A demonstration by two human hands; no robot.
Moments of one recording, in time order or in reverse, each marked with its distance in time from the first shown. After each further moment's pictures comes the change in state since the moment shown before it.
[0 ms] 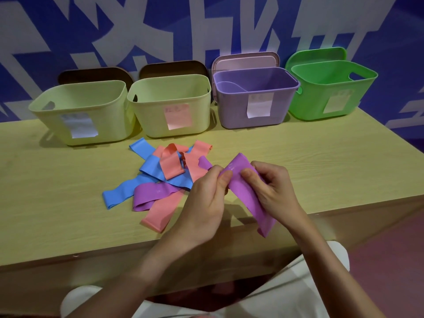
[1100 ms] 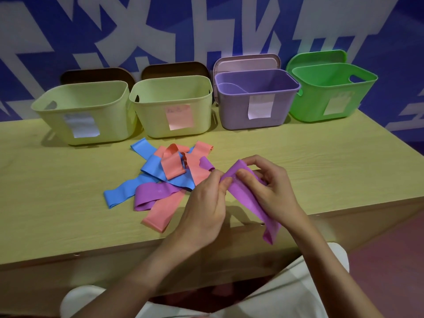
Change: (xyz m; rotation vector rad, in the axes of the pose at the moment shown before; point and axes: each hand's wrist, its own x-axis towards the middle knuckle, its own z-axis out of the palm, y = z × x) left_hand -0.007 -0.008 0.001 0.251 0.034 0.082; right_hand -0.003 -0.012 0.001 0.024 -0.032 0.024
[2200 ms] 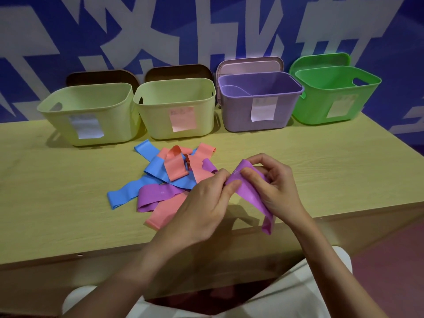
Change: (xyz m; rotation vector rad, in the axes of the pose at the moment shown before) left_hand 0.008 0.001 -0.019 0.096 -0.184 0.034; right_hand 0.008 0.005 0.000 0.156 0.036 0.011
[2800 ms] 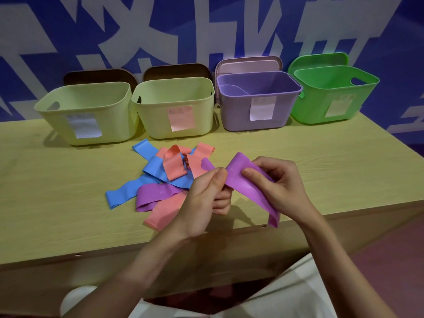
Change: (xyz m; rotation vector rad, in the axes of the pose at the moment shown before) left_hand 0.002 0.005 0.004 -0.955 -0.021 -0.183; right_hand 0.004 -0.010 -0.010 -0.096 -0.084 -0.065
